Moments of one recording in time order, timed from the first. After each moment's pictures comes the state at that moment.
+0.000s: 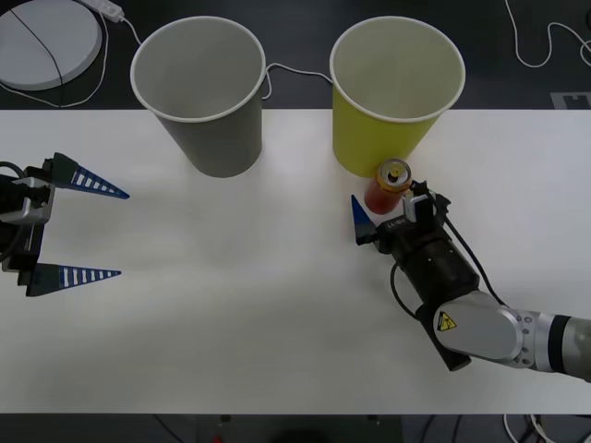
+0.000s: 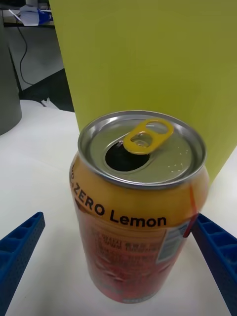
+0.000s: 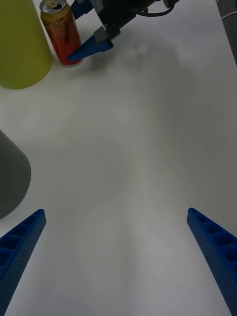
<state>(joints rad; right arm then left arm) -0.62 -0.75 1.37 -1.31 1.36 0.85 -0.82 -0.19 0.84 0.26 -1.74 -1.56 -1.57 0.01</state>
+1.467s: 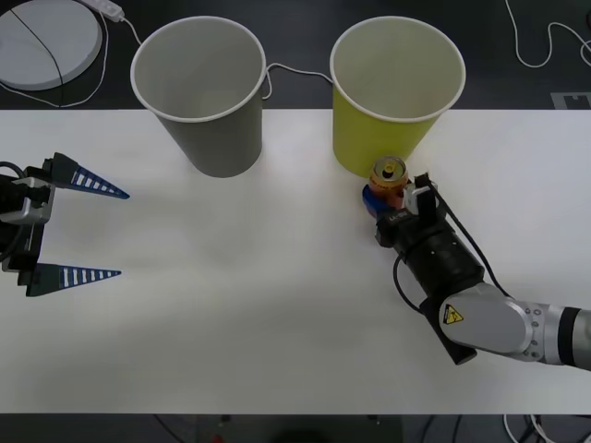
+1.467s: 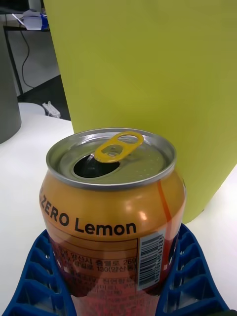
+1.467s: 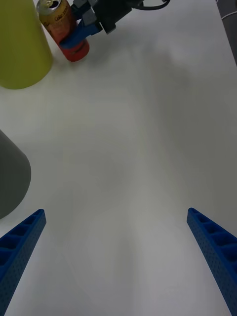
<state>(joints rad) -0.64 -0.80 1.37 -1.36 1.35 0.83 -0.80 -0.19 0.84 0.26 -1.74 -1.56 -1.57 0.01</state>
